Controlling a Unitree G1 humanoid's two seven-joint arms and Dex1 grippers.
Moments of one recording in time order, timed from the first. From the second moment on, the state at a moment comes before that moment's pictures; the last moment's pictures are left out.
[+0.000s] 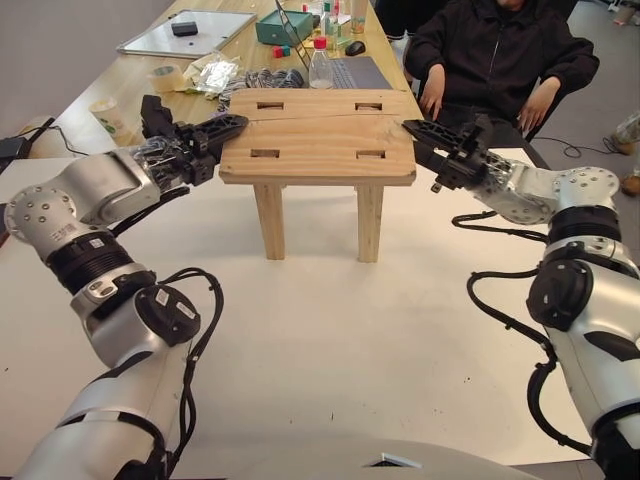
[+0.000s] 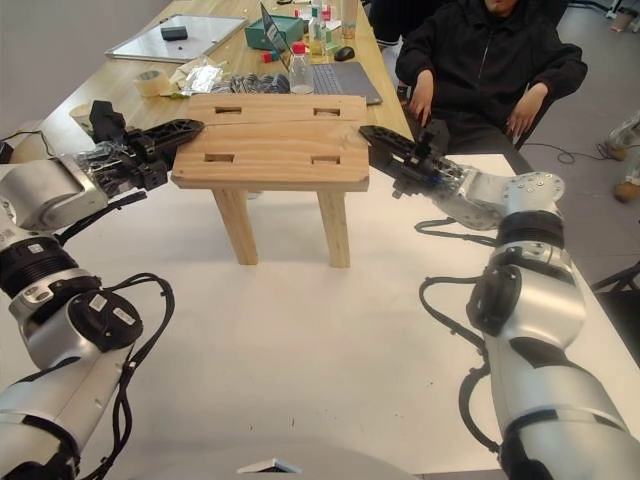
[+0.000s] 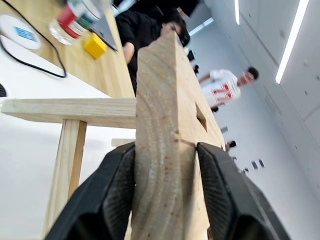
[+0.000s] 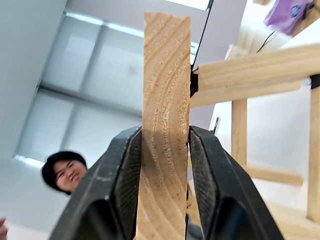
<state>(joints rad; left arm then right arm) -0.94 0.35 0.87 0.39 -1.22 1.48 0.30 -1.10 -0.44 -0.52 1.08 0.95 1.28 0.63</state>
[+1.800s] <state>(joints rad) 0.10 0.08 0.17 -0.28 -0.23 0.15 -0.03 -0.12 -0.01 -0.03 -0.24 0.17 0.18 0.16</state>
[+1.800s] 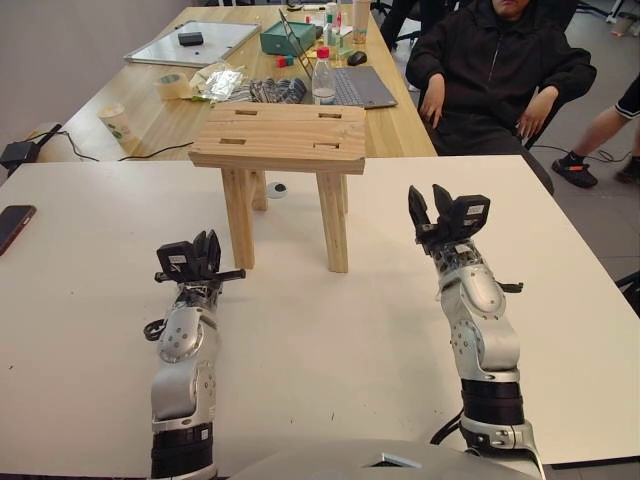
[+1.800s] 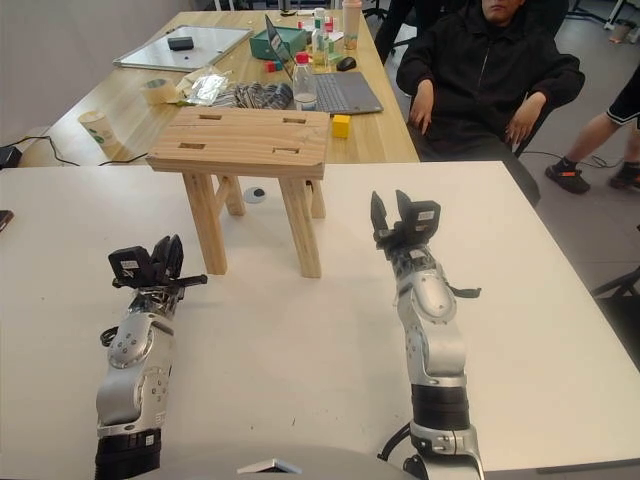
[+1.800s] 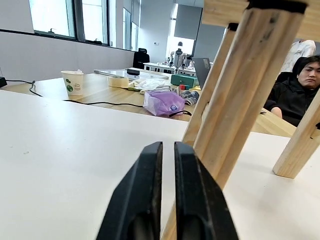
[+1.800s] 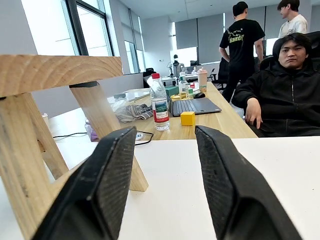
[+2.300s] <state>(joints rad) 0.08 0.04 0.05 -0.37 -0.13 0.33 0.04 -0.11 0.02 -0.02 -0.33 0.16 0.19 0.06</state>
